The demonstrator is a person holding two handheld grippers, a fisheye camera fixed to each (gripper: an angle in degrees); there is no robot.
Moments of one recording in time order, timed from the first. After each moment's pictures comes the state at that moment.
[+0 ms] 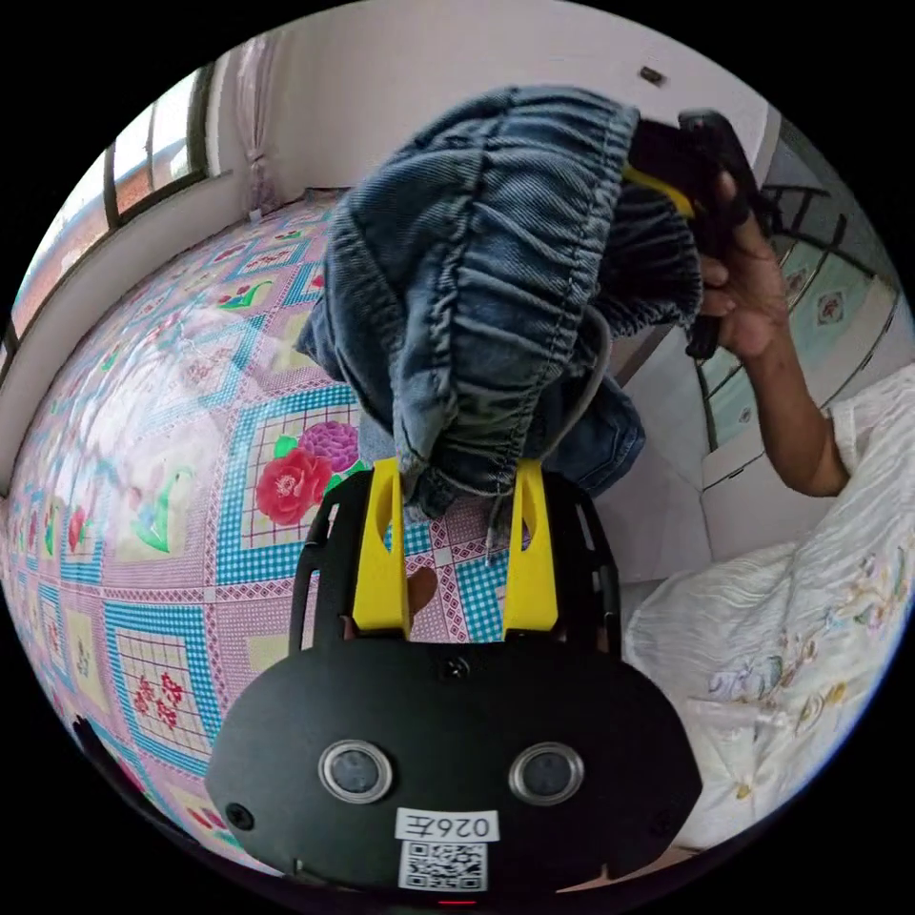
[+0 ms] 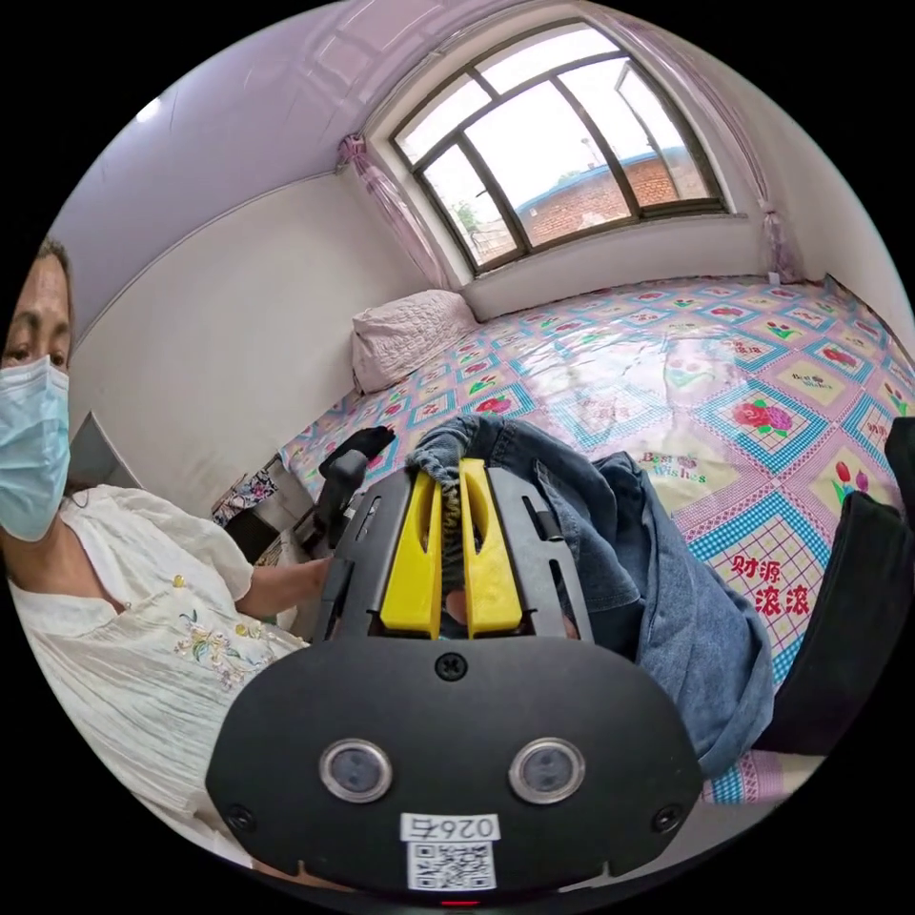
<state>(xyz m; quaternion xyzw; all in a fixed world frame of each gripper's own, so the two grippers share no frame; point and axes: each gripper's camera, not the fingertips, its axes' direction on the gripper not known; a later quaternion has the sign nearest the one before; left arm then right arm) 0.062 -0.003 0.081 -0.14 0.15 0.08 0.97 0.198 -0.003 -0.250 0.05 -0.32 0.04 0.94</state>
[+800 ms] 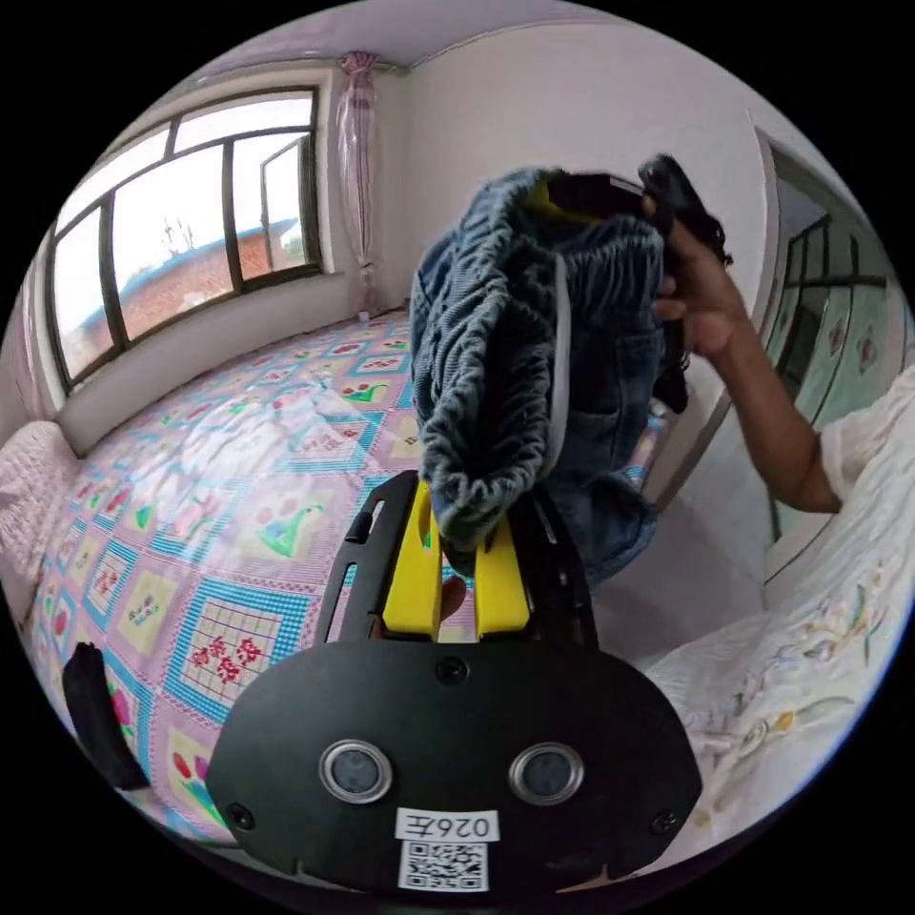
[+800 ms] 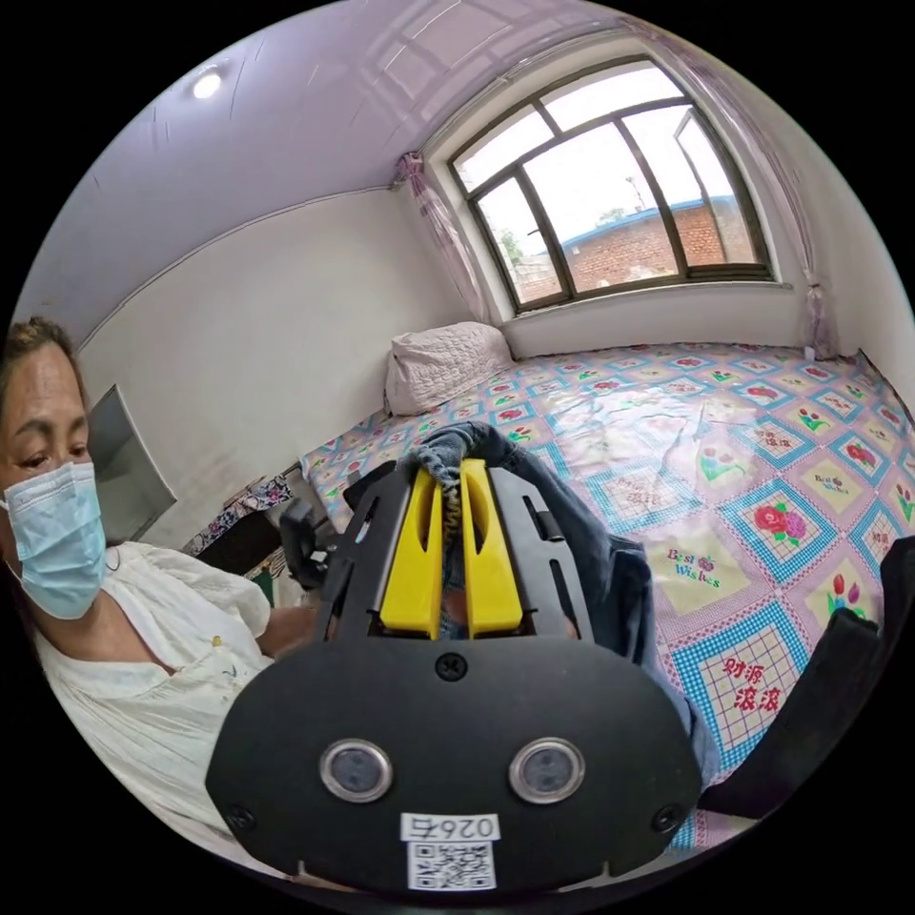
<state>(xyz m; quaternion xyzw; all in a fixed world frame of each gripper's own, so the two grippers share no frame) -0.002 -0.016 -0.072 0.01 0.06 0.05 1.00 0.193 -0.089 -0.281 0.11 -0.33 -0.02 0.94</state>
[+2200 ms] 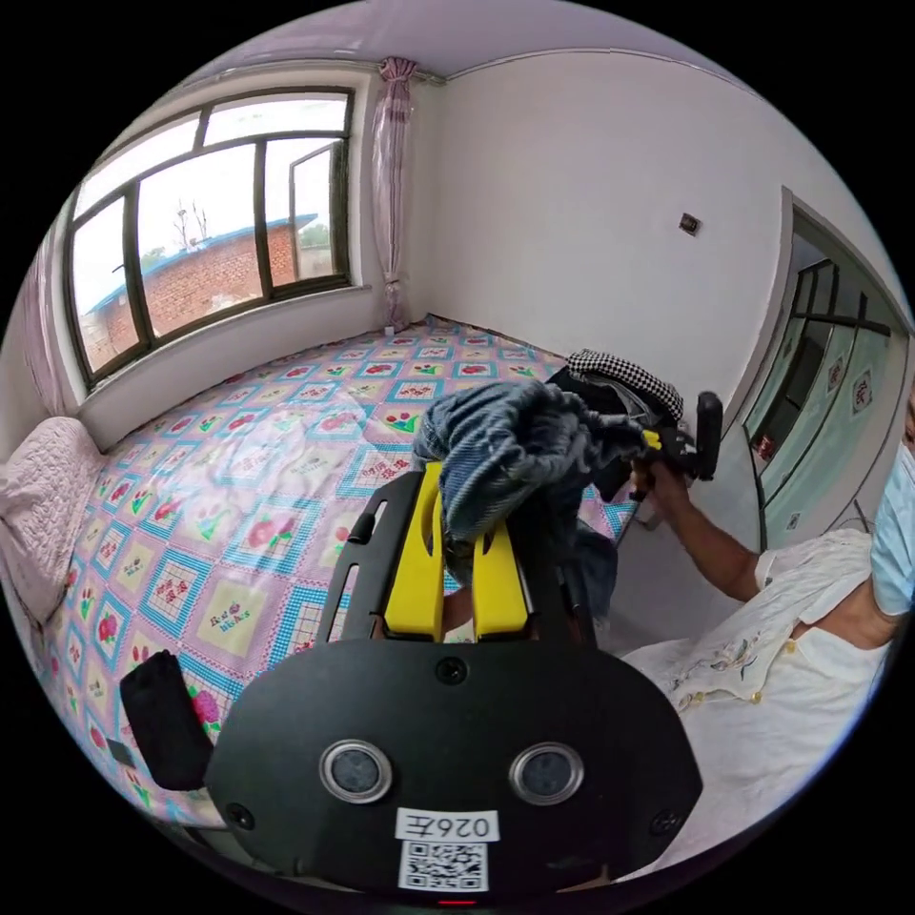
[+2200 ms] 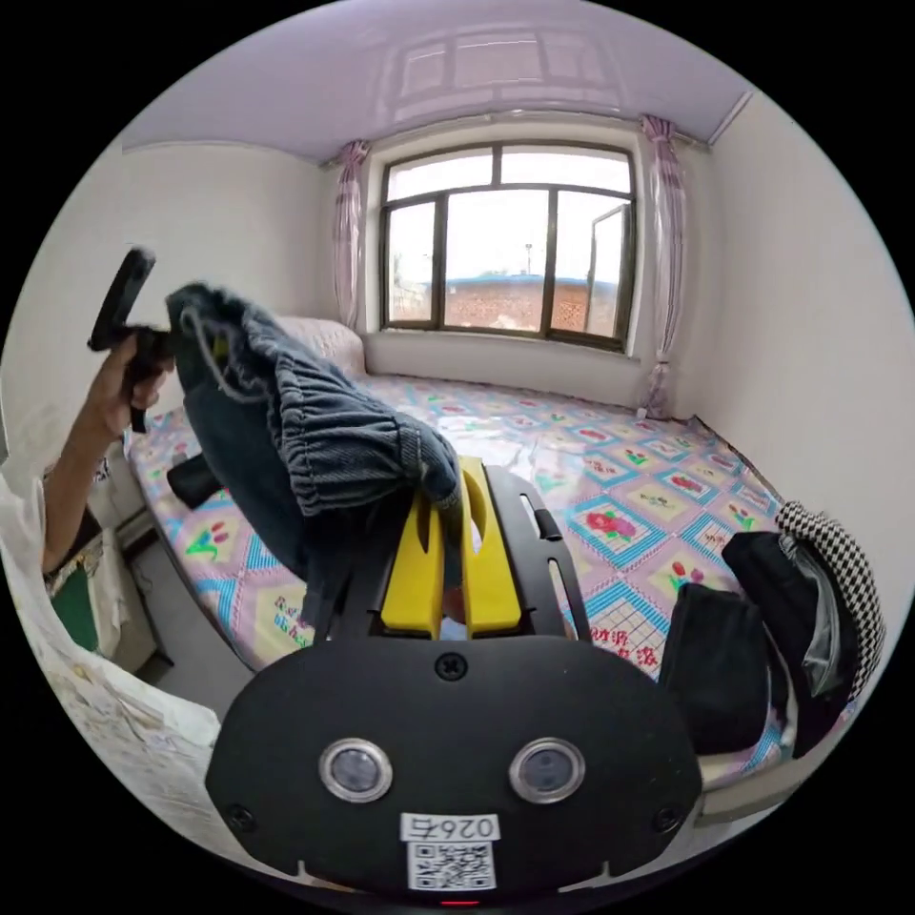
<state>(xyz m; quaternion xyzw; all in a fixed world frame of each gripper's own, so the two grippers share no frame) 0.008 -0.091 -0.299 0.02 -0.03 0.07 1.00 -0.037 0.030 -0.270 0.19 -0.03 -0.03 0.98</state>
